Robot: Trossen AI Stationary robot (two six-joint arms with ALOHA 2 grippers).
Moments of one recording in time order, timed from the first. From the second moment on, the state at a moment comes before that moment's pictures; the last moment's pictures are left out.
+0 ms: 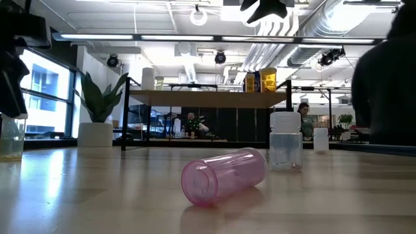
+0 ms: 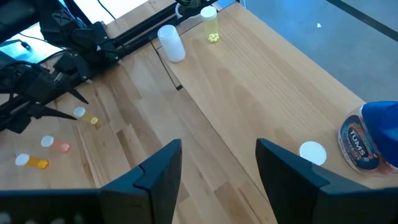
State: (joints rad) left arm -0.69 1.21 0.62 -0.88 -0.51 -1.33; right arm -0.28 1.46 1.71 -0.97 0.06 0.31
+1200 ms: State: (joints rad) left arm -0.62 1.23 0.62 -0.81 -0.41 -1.33; right arm -0.28 1.46 1.71 -0.97 0.06 0.31
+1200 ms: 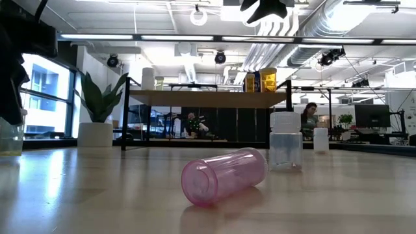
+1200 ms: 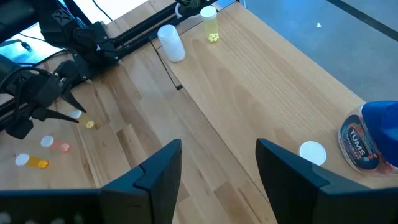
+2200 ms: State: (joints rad) left arm 0.19 1.00 1.09 -0.81 -0.43 -0.34; right arm -0.28 1.46 1.71 -0.97 0.16 0.25
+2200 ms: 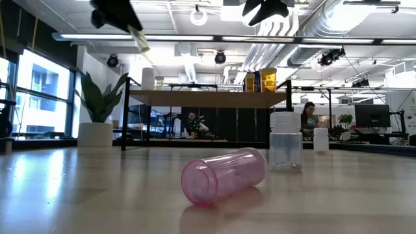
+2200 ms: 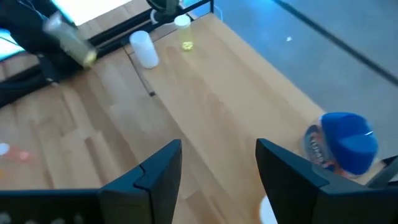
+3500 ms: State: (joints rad) left arm 0.87 1.55 1.60 -0.93 -0.15 -0.10; right arm -0.51 1.46 1.71 -0.99 0.23 0.07
